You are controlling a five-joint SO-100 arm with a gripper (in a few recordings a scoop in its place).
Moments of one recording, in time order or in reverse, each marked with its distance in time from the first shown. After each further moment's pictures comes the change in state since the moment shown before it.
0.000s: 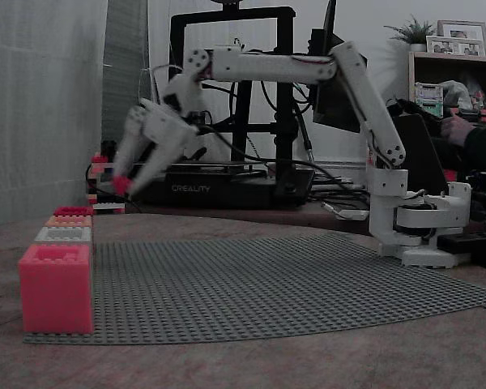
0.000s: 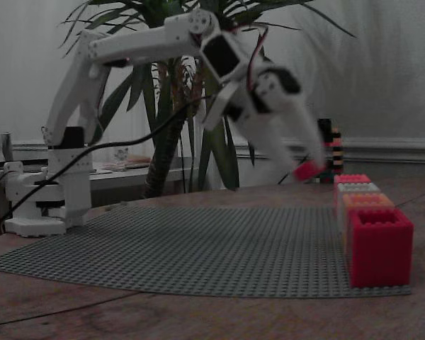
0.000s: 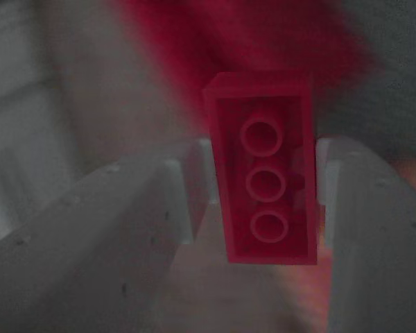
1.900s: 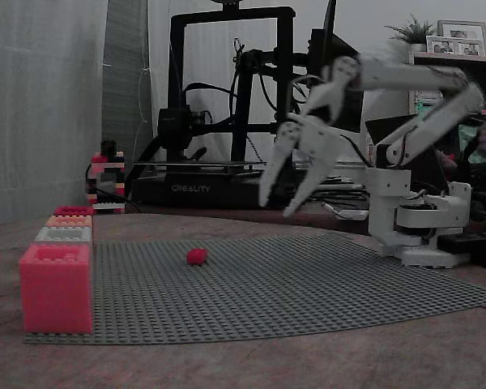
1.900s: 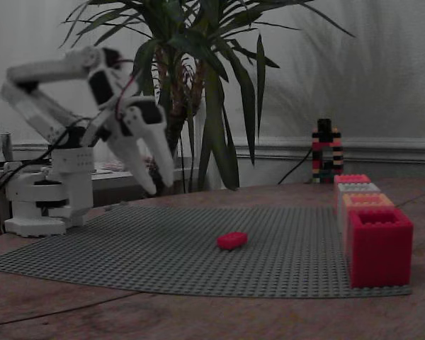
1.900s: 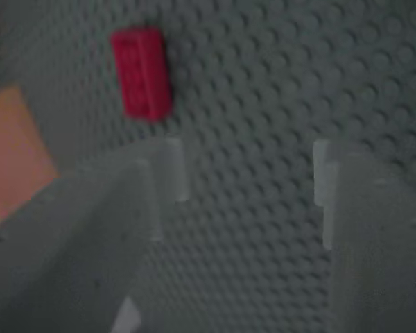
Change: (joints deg) arm -9.0 77.2 90.0 7.5 2.7
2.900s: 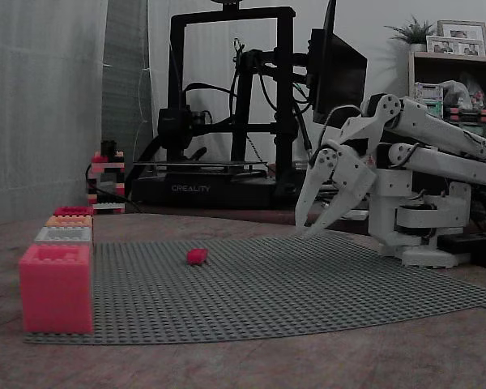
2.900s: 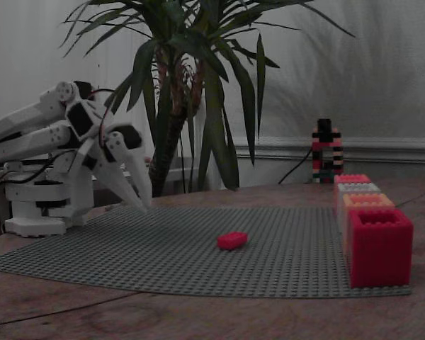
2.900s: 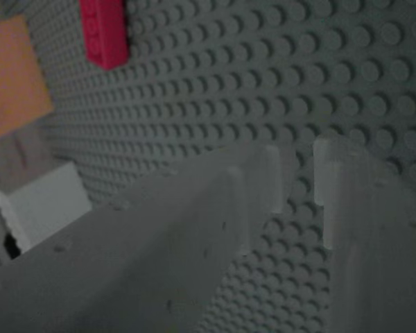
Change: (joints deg) arm -4.9 52.7 32.7 7.0 -4.2
